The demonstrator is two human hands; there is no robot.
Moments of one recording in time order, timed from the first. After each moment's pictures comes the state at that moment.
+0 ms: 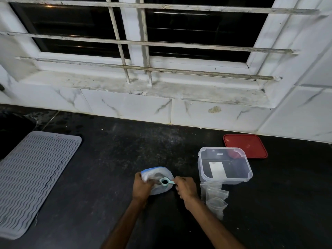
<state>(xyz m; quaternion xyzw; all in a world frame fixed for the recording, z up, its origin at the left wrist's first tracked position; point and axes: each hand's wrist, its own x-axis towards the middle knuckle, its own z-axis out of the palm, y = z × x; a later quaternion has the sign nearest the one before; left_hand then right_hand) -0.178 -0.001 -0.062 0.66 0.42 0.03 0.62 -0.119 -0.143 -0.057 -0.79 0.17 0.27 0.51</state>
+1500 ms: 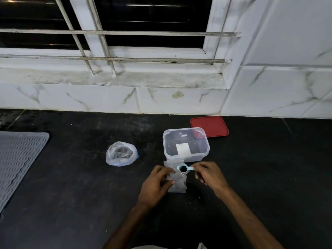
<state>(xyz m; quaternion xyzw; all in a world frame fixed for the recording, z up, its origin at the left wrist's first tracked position) -0.200 -0.145 -0.045 0.88 -0.01 0.00 0.47 -0.130 -0.347 0.022 -0.82 0.06 0.24 0.52</state>
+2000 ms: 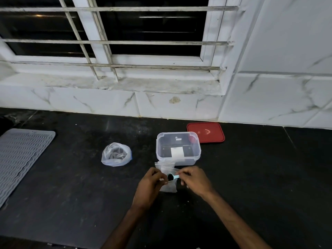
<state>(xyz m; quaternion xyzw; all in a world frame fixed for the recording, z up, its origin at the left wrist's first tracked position) -0.205 -0.183 -0.039 0.92 0.03 0.07 0.39 -0.128 -0.364 0.014 -0.86 -0.11 0.24 0.43</state>
